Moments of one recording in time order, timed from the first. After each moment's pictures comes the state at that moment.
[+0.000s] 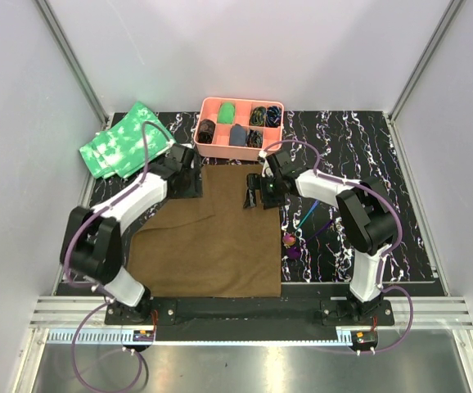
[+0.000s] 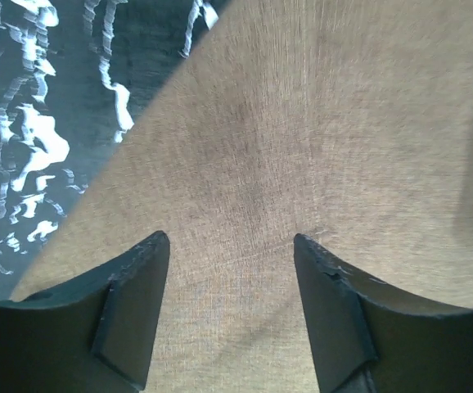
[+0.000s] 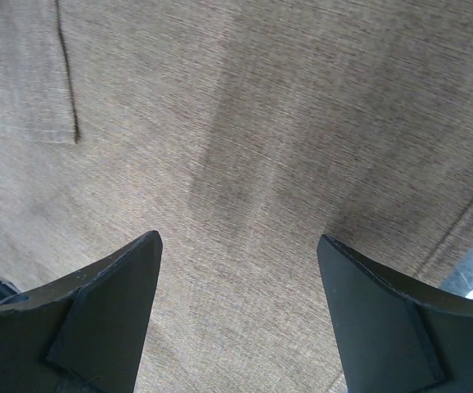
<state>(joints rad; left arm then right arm) -0.38 1.56 1.10 -0.55 -0.16 -0.39 0.53 1.92 1.23 -0.30 -0.33 0.42</state>
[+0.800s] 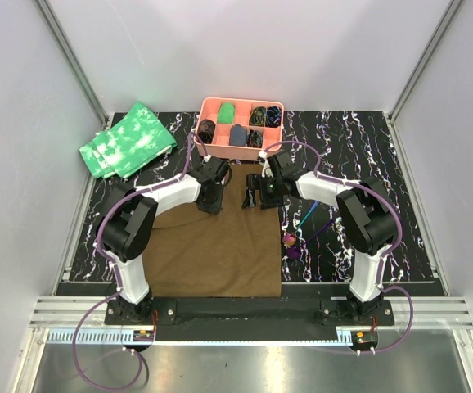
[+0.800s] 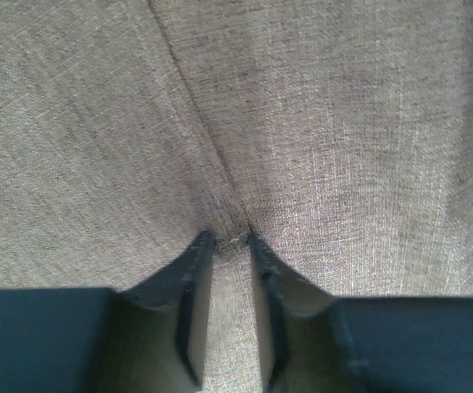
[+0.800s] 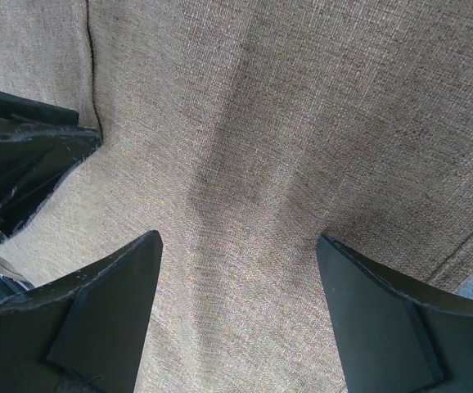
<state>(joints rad) -0.56 1.84 1.18 -0.52 -0.12 -0.38 0.53 1.92 1.20 -0.23 -0.36 0.43</state>
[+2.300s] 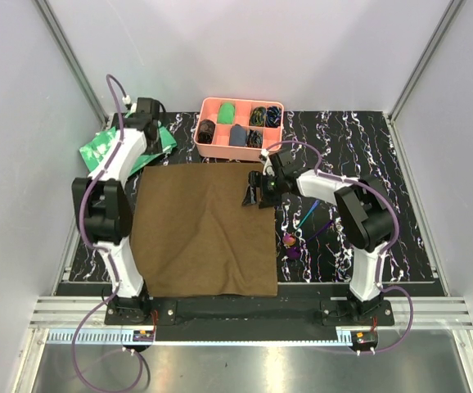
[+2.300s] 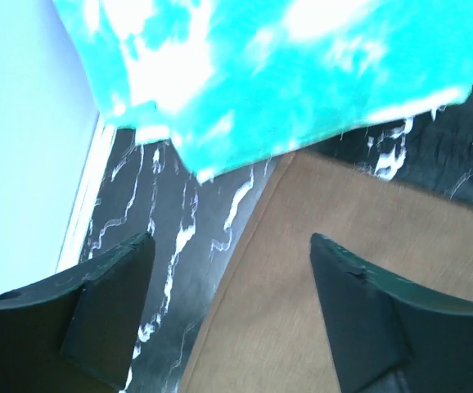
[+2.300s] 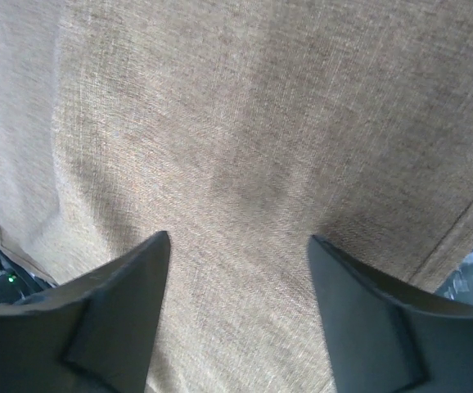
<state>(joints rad) -0.08 1.96 1.75 -0.78 -0.55 -0.22 0.50 1.96 1.23 -0.20 -0.43 0.48</state>
